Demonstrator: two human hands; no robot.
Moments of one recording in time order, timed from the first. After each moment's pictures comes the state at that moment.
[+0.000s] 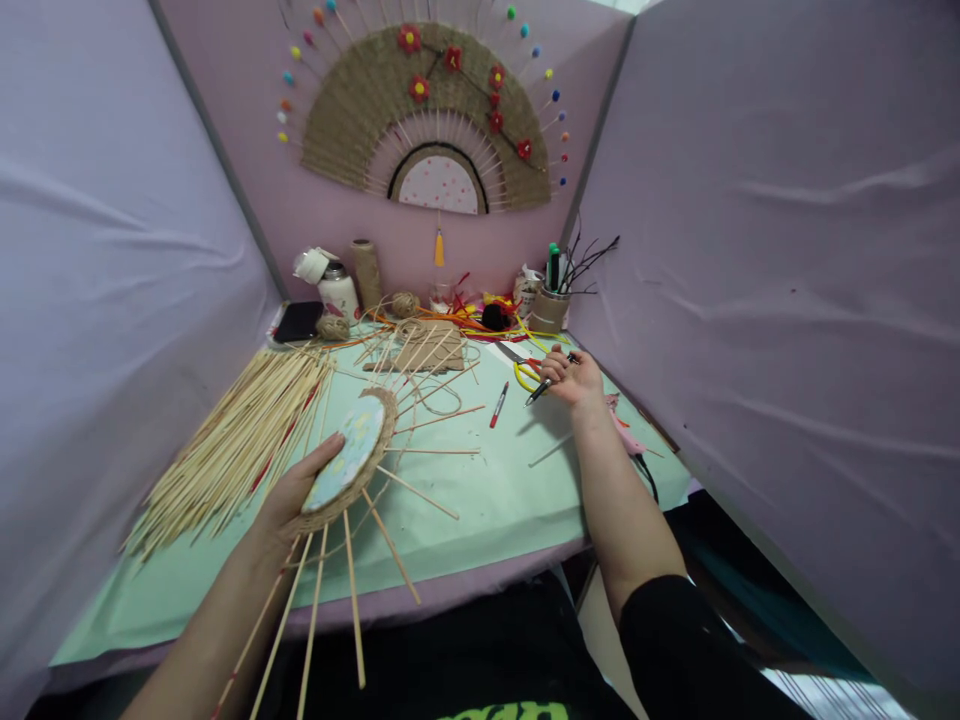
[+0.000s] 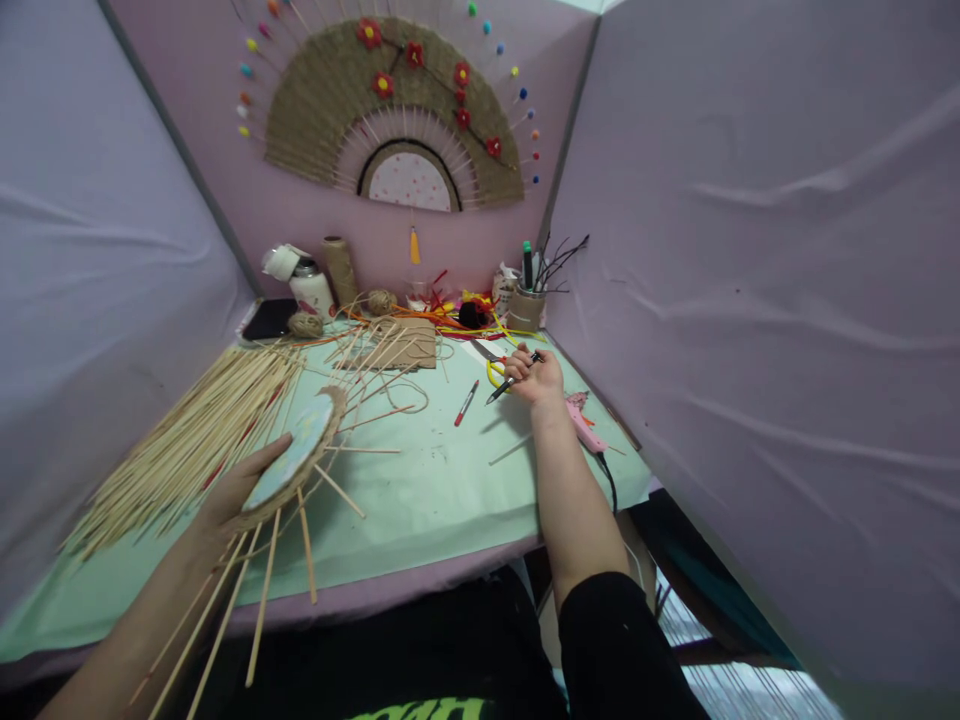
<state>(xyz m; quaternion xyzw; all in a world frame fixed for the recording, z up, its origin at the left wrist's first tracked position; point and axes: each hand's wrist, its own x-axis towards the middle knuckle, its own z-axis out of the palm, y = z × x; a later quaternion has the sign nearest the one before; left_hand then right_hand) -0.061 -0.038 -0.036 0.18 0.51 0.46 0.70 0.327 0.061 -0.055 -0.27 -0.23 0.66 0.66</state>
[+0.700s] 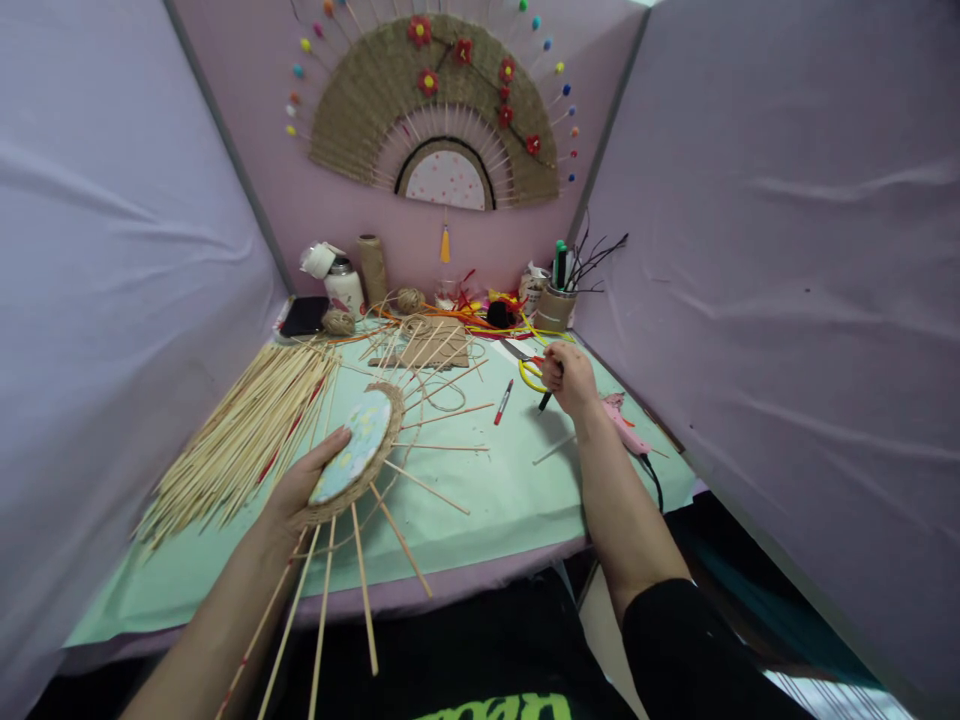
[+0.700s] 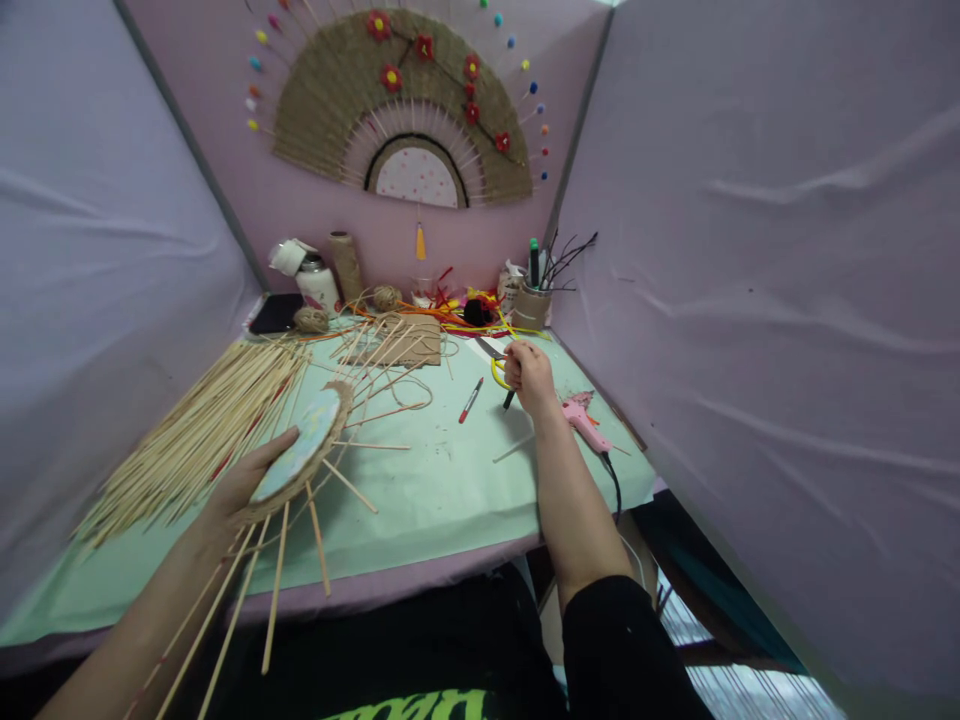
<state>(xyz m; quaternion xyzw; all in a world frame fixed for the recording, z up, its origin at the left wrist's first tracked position) -0.063 -0.037 -0.041 0.19 0.49 0.47 0.71 0.296 0.052 -0.052 -0.39 -0.41 0.49 0.66</state>
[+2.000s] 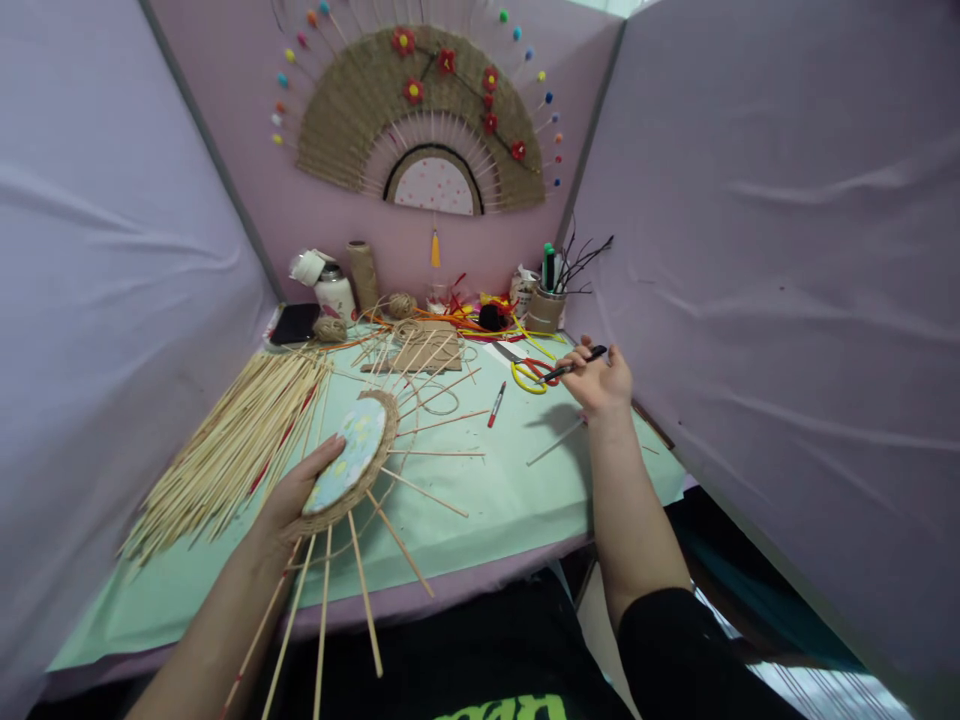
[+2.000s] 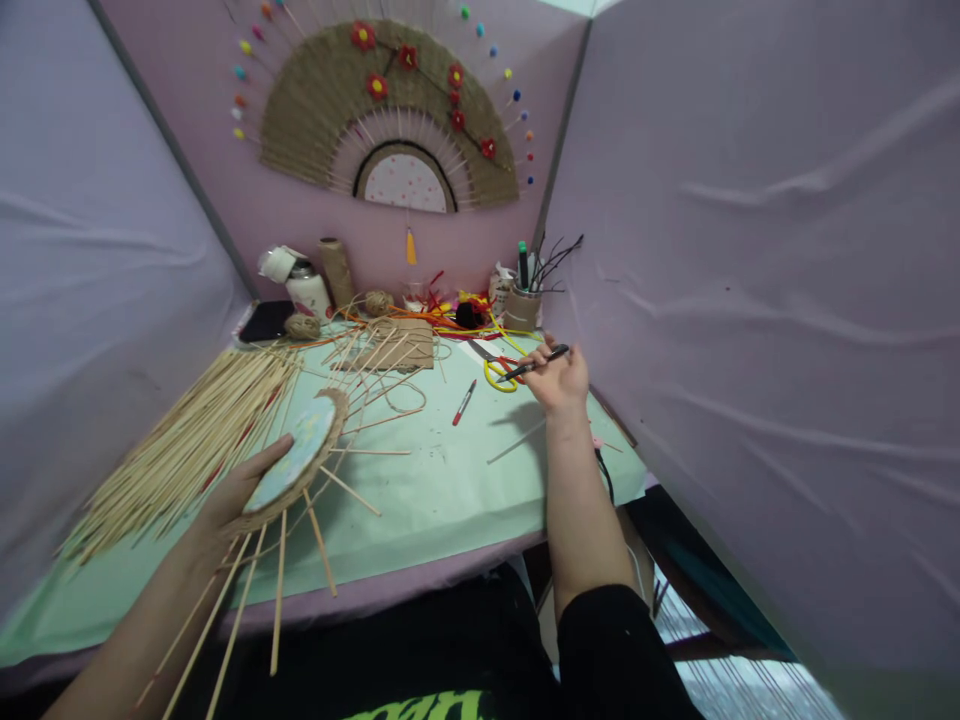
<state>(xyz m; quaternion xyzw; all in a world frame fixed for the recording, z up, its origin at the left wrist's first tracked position) -0.057 -0.040 -0.034 0.21 0.52 0.46 0.69 0.336 0.034 -0.036 -0.22 -0.16 0.60 0.76</state>
